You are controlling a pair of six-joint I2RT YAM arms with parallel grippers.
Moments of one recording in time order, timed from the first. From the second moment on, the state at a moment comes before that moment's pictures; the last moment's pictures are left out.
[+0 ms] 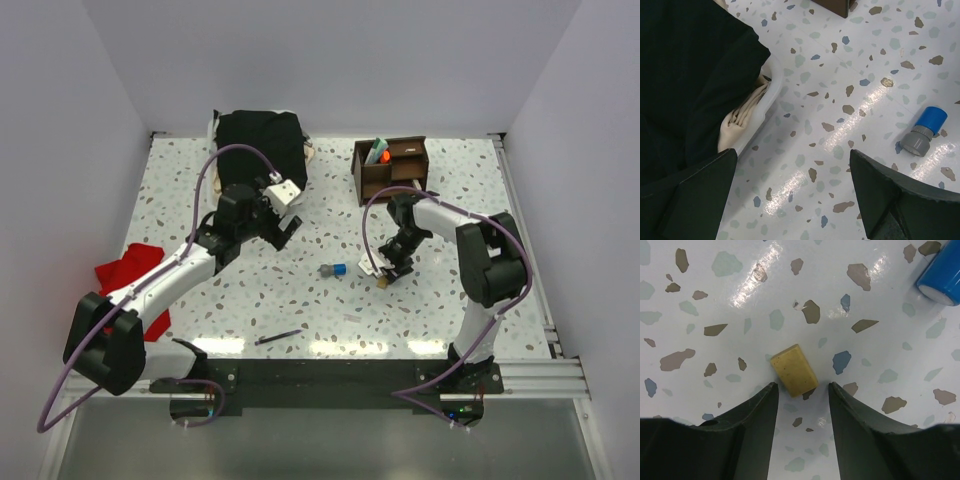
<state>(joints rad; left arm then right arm) -0.46 1.30 0.84 -0.02 0.16 0.33 0.34 1.87 1.19 -1.08 -0.52 -1.97</state>
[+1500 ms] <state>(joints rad) -0.46 1.31 0.84 -0.02 0.16 0.33 0.34 1.84 1.14 -1.06 -0.54 -1.97</state>
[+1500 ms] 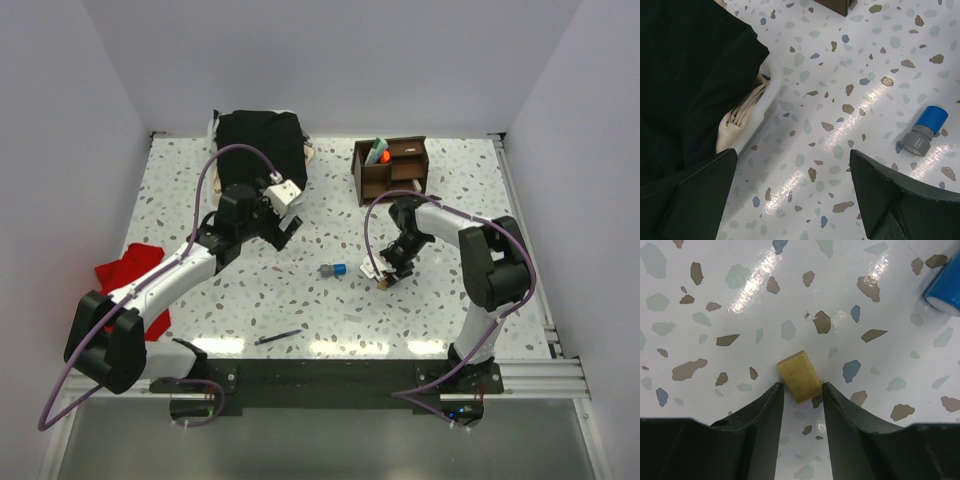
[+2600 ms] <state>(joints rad) -0.46 1.32 0.84 -0.01 0.17 0.33 0.33 1.57 1.00 -0.60 -0.50 -0.95</state>
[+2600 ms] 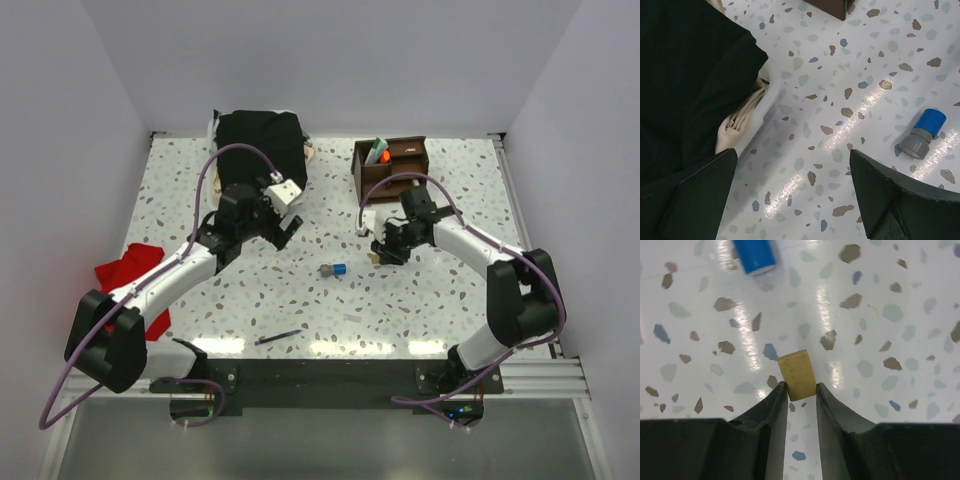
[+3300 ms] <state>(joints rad) -0.47 1.37 0.86 0.05 0.17 0.33 0.21 1.71 1.19 -0.28 -0.02 0.00</state>
